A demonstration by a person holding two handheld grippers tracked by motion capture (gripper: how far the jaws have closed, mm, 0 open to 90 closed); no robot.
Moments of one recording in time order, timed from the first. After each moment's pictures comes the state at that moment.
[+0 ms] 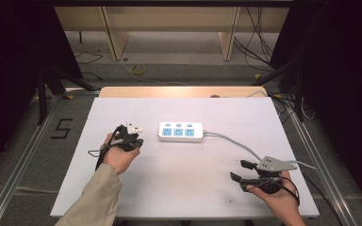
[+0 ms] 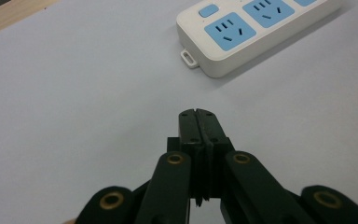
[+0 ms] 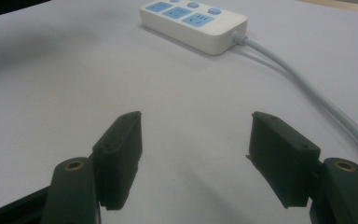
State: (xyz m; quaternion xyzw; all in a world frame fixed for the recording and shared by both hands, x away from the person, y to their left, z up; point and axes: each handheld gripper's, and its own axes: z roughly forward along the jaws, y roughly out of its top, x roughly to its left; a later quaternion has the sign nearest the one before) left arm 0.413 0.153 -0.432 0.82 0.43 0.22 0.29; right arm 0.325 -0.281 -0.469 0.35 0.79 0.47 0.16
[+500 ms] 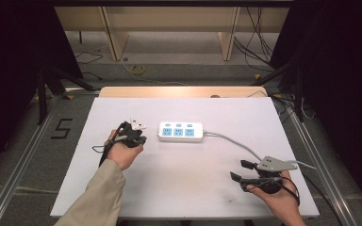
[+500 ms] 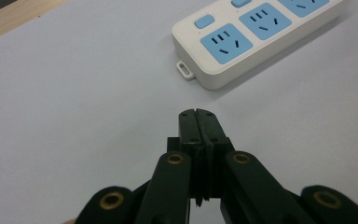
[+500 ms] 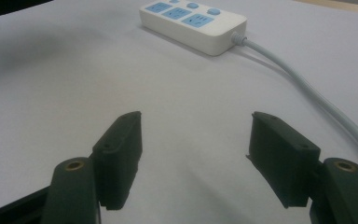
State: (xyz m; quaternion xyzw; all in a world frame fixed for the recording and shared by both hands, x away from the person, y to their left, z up) left arm 0.423 0.144 -0.428 0.83 0.43 0.22 0.29; right arm 0.325 -0.282 -0.468 0.35 0.79 0.47 0.16
